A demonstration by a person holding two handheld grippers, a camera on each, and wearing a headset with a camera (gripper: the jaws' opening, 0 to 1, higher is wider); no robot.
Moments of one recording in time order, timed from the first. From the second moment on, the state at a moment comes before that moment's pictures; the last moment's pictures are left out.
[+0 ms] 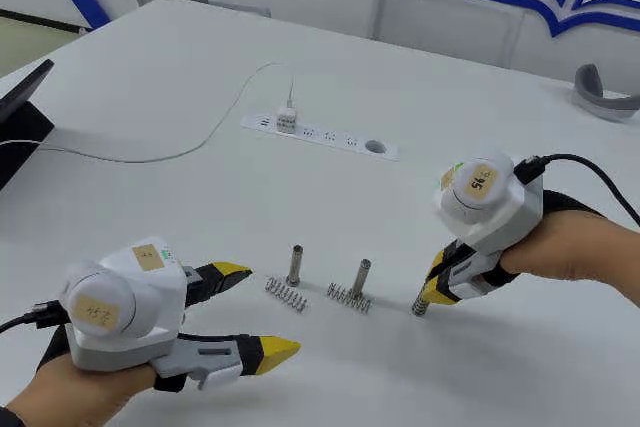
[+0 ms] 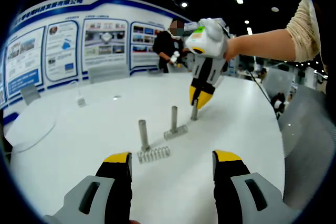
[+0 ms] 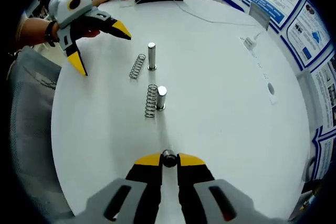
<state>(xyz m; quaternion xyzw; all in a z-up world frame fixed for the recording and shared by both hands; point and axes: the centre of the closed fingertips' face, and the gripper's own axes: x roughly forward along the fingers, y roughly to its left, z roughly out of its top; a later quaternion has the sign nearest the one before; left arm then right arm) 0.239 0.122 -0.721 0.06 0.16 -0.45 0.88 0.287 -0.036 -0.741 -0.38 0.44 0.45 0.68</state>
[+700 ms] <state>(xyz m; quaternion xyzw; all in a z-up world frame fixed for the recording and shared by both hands) 0.242 0.122 -0.721 0.06 0.15 -0.45 0.88 0.289 -0.026 -0.720 -0.37 0.40 0.45 0.70</state>
